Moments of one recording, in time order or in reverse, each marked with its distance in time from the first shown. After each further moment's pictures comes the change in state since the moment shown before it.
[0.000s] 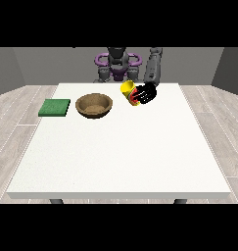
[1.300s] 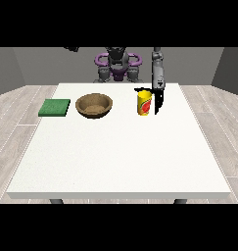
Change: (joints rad) left arm 0.161 -0.008 0.178 -0.144 0.345 -0.499 -0.068; right arm -0.064 0.089 0.202 -0.065 0.174 -0.114 -0.033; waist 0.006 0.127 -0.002
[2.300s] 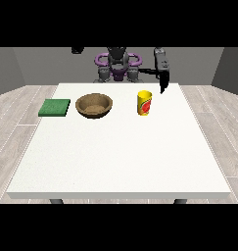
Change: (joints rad) left arm 0.136 -0.030 -0.077 -0.539 0.024 0.003 0.383; right arm -0.106 0.093 0.193 0.151 0.169 -0.180 -0.005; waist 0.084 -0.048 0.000
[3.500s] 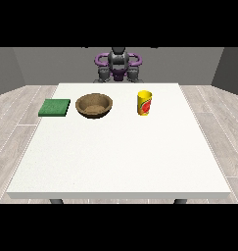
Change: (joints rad) left arm 0.254 -0.138 -0.224 -0.564 0.128 0.095 0.674; right arm 0.180 0.118 0.240 0.116 0.104 -0.220 0.151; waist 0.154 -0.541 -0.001
